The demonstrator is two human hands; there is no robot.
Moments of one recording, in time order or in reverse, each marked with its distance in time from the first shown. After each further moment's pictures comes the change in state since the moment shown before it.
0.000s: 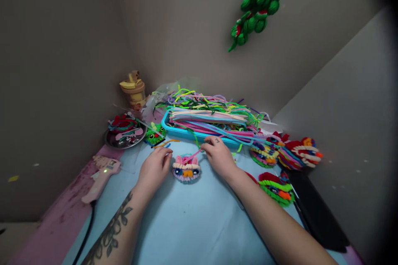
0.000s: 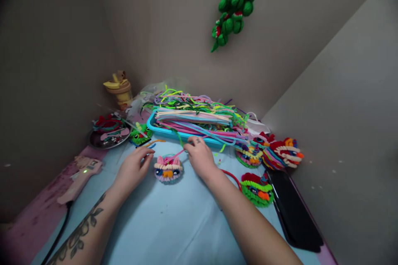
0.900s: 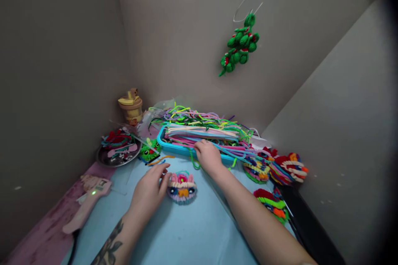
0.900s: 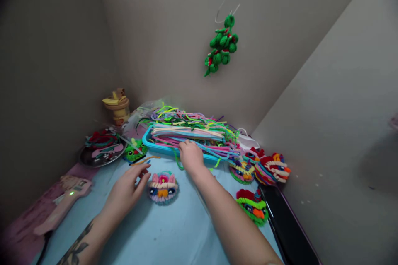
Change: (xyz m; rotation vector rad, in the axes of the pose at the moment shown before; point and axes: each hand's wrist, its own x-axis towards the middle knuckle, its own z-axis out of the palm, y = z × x) left_hand -0.005 0.007 -0.005 -0.071 0.072 0.053; right_hand 0.059 -0.008 -0.005 -0.184 -0.047 0.183
